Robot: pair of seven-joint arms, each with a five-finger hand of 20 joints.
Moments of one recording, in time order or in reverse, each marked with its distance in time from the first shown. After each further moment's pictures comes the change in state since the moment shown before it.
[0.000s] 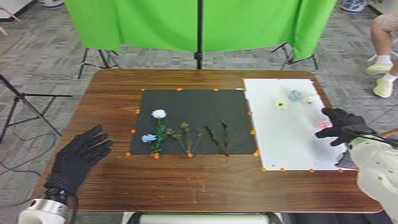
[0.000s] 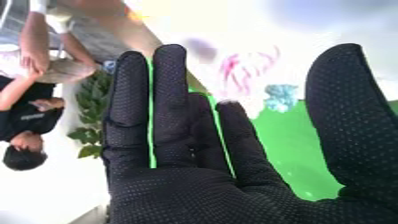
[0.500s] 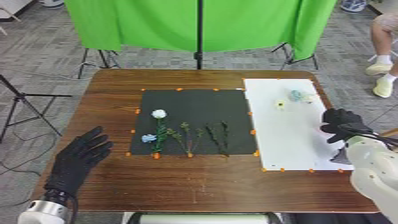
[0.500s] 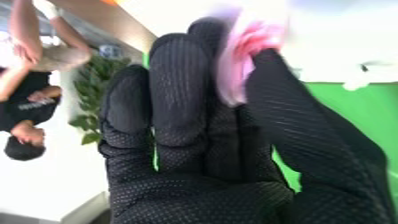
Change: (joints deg) left arm 0.8 0.0 -0.2 -0.3 0.0 0.0 0.2; right arm 3.6 0.2 -5.3 3.3 -1.3 8.9 -1.0
